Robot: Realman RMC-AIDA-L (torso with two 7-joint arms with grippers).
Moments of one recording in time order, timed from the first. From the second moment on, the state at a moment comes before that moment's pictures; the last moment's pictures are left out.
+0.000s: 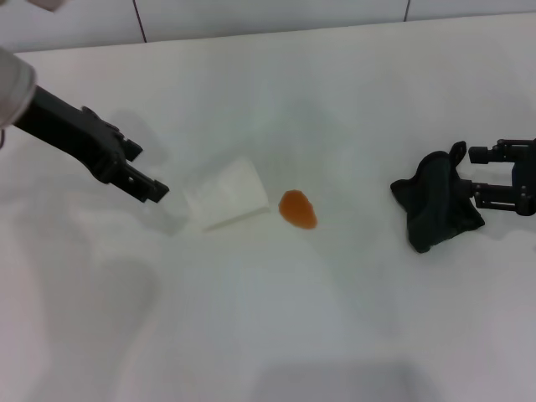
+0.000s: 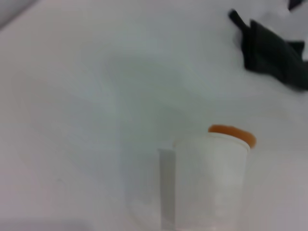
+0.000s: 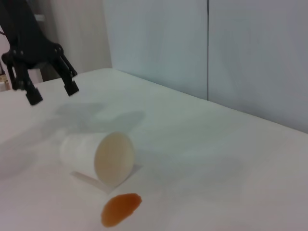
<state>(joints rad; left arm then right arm) -1.36 -2.07 2.85 -0.75 0.46 1.63 -1.55 0.65 2.01 -2.82 0.74 0.33 -1.73 1.00</state>
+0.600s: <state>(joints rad) -1.42 -2.08 2.85 -0.57 0.58 1.47 -1.56 0.65 2.01 -2.82 0.73 0.34 -1.73 1.00</state>
